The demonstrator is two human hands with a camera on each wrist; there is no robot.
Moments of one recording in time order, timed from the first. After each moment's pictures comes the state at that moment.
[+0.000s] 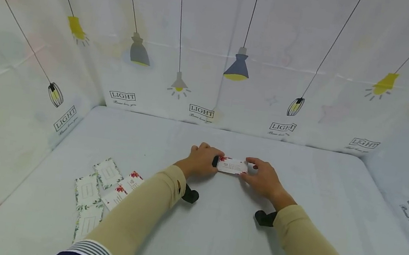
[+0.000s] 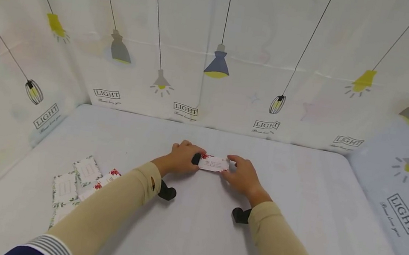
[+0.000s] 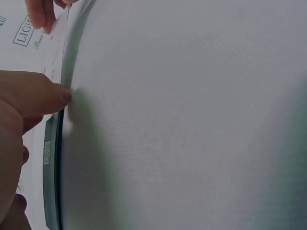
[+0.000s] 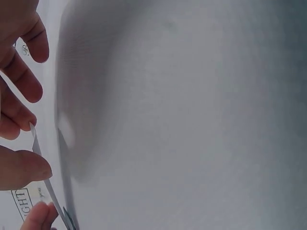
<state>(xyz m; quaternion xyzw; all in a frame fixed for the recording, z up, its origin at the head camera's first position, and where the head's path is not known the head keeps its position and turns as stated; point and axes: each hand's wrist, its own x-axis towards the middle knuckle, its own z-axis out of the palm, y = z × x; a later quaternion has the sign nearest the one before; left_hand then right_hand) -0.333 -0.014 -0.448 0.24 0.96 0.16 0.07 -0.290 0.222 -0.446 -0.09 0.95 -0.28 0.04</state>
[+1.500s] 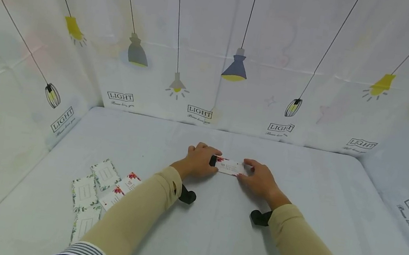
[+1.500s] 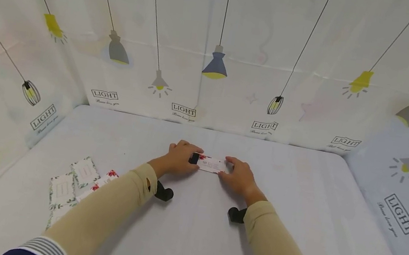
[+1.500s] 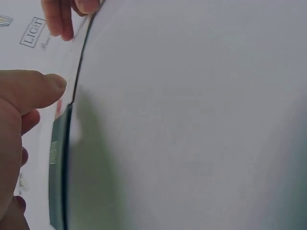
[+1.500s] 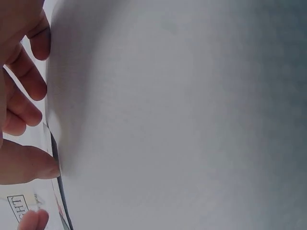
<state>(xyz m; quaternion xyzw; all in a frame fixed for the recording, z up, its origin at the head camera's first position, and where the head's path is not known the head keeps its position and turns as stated) -0.329 -0.016 -0.443 0.23 0.95 0.19 0.07 -0.295 0.219 -0.453 -0.07 0.95 -0.29 0.06</state>
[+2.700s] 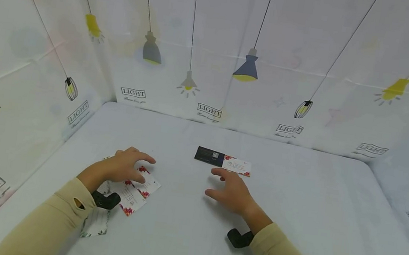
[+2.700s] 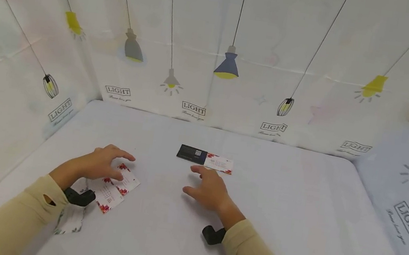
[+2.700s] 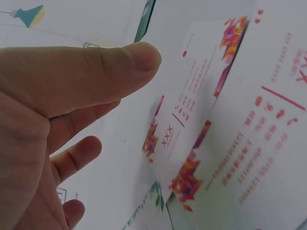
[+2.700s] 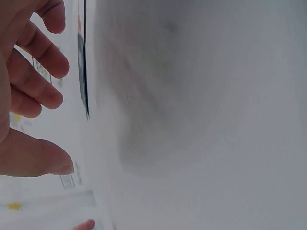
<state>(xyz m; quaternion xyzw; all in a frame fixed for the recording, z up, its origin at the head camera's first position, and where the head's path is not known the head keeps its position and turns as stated) -0.231 -0.230 -0.410 0.14 0.95 0.23 0.15 -0.226 0.123 -0.433 -0.18 0.92 -0.34 0.06</state>
